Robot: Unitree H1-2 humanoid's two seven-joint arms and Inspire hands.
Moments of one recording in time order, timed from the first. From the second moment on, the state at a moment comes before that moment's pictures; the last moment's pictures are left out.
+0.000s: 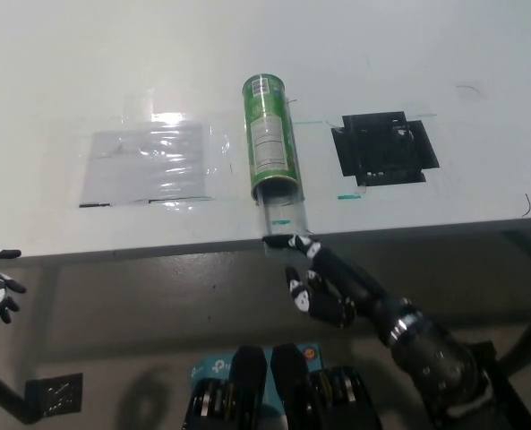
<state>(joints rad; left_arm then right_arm) -0.08 0.43 0.24 -0.05 -0.19 0.22 -0.17 -0.36 -0.14 0.38 0.11 -0.35 0.06 0.26</state>
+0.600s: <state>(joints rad) -0.09 0.44 0.24 -0.05 -0.19 0.22 -0.18 -0.27 -0.13 0.36 0.00 -0.33 0.11 0.26</state>
